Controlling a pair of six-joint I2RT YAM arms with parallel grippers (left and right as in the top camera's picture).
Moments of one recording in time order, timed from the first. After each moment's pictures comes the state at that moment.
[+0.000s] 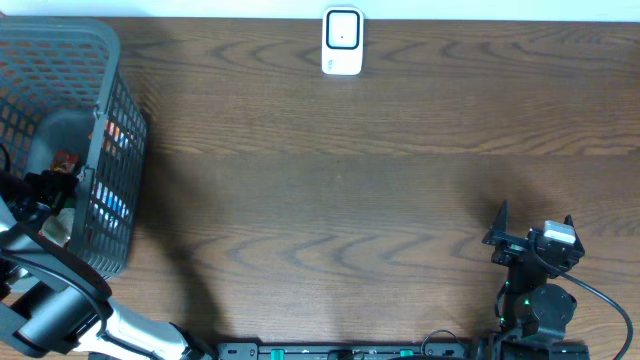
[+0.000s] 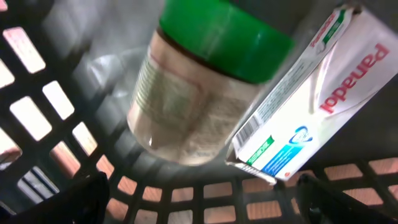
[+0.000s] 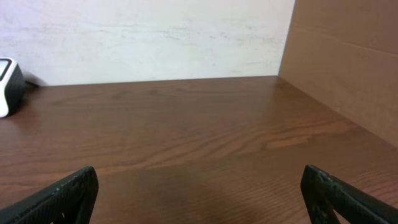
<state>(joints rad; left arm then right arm) 0.78 1.87 1.57 -1.33 0.05 -0.51 -0.19 0.02 0.01 -0.06 0.11 -0.04</state>
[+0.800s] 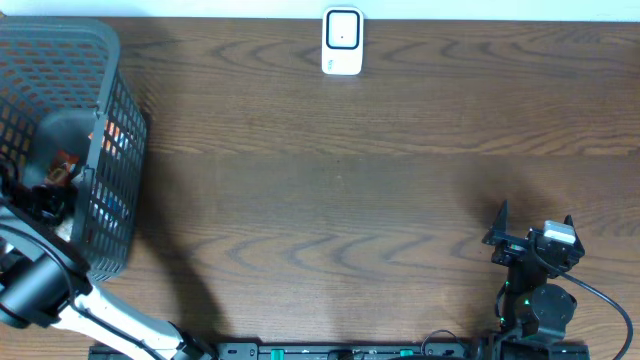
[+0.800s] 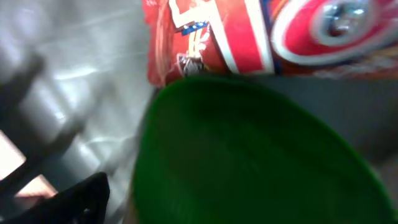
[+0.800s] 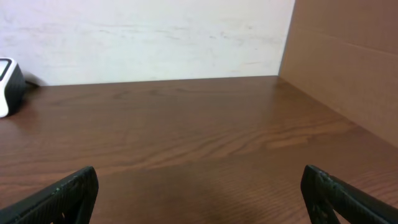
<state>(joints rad) 0.82 2.07 1.56 -1.22 -0.04 -0.48 -0.19 0.02 0.01 -0.06 0.11 -0.04</state>
